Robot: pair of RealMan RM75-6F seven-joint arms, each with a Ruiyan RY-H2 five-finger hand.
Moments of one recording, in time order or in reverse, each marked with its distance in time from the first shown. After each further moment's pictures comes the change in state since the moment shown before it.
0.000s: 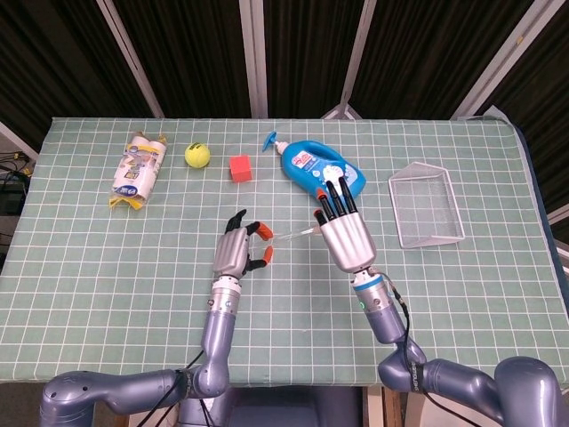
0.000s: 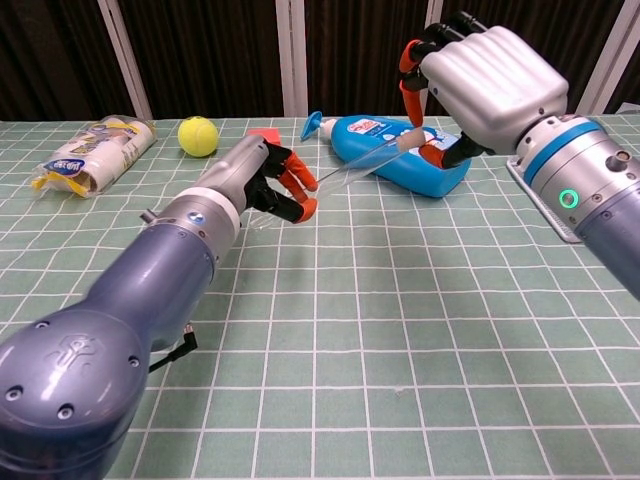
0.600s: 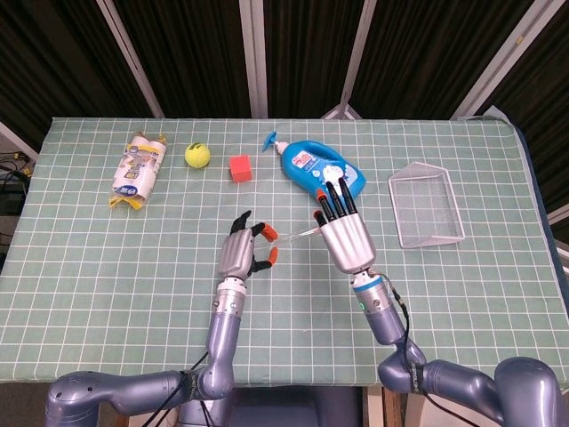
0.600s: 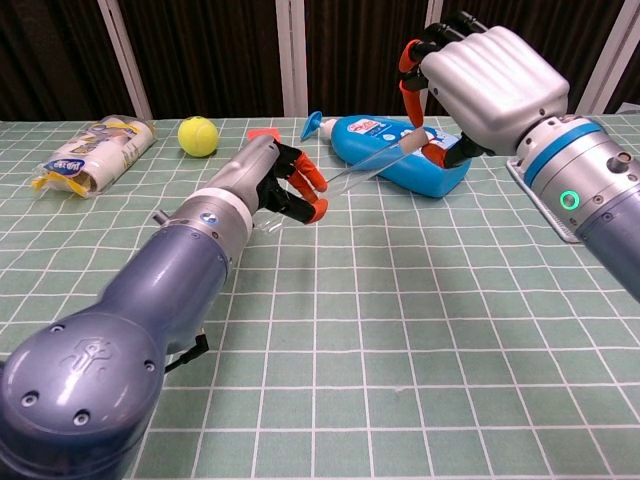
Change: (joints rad) left arm -0.014 -0.023 -0.010 0.003 0.009 -0.002 -0.001; right arm -0.003 0.001 -0.003 -0.011 -0.005 0.004 -0.001
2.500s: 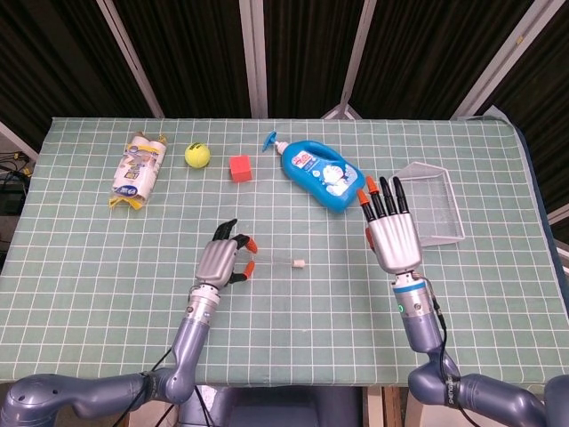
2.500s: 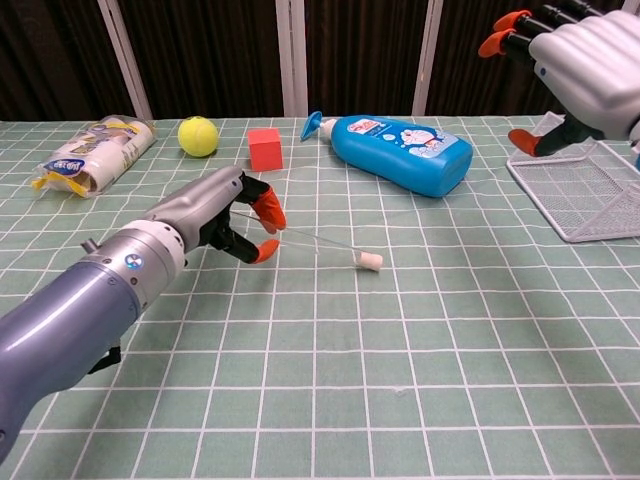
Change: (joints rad) left arm 0.115 0.181 0.211 -0.020 0.145 -0.085 0.002; right arm -0.128 0.169 -0.001 -0.170 0.089 0.033 -0.019
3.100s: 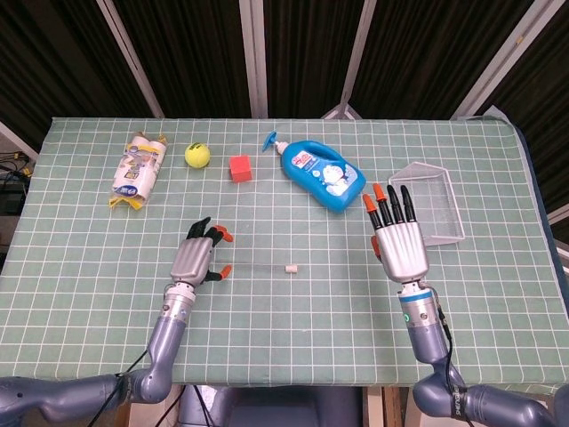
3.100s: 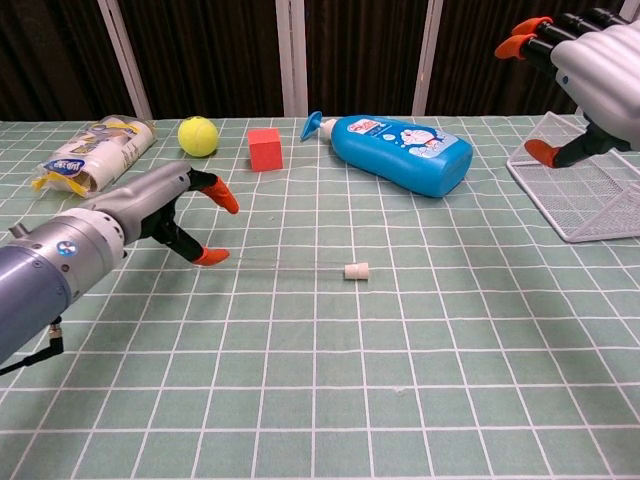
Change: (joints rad) left arm 0.063 0.154 0.021 -0.138 -0.051 0.014 0.077; right arm -0.052 0.030 -0.027 -0.079 0.005 0.034 -0.013
